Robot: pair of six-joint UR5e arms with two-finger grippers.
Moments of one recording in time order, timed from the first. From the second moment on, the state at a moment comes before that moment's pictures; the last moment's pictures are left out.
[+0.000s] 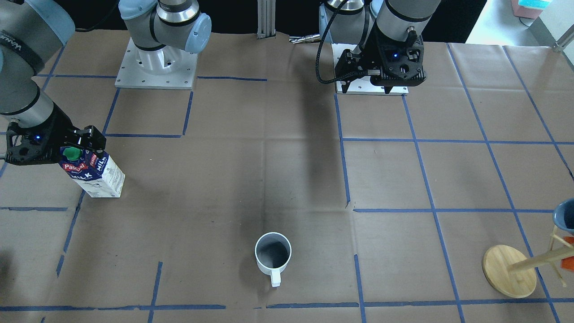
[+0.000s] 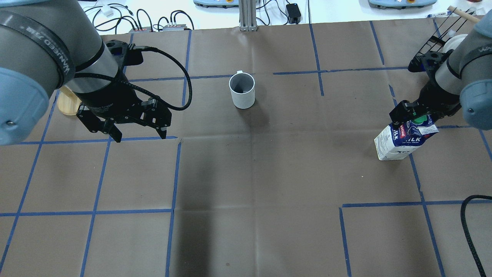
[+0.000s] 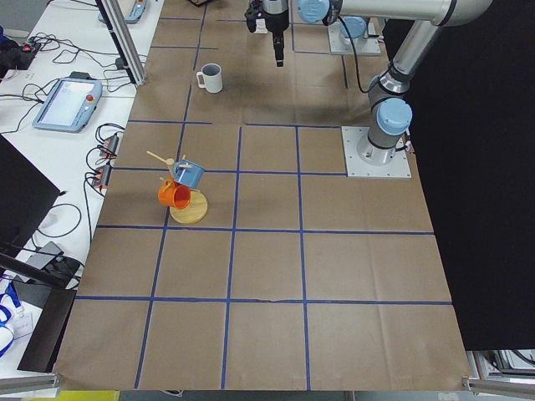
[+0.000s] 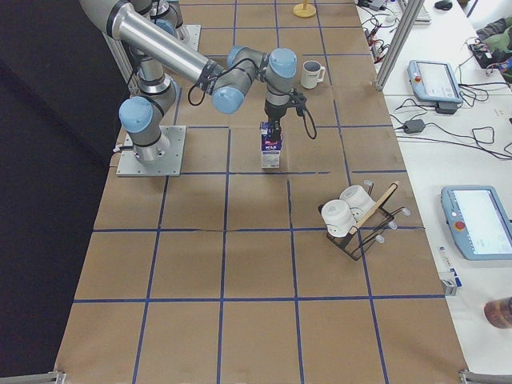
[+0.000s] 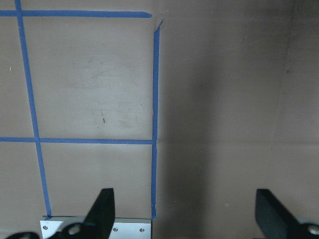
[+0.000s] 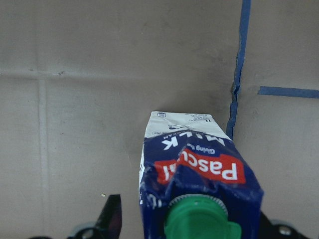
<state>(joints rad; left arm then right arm) -1.62 -1.46 -1.69 -1.68 1.54 -0.08 1.21 -1.51 1.93 -1.95 -1.57 -0.43</state>
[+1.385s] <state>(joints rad) -1.62 -1.44 -1.69 -1.69 1.55 -0.09 1.42 -1.33 1.38 -1.64 -1.59 -0.16</state>
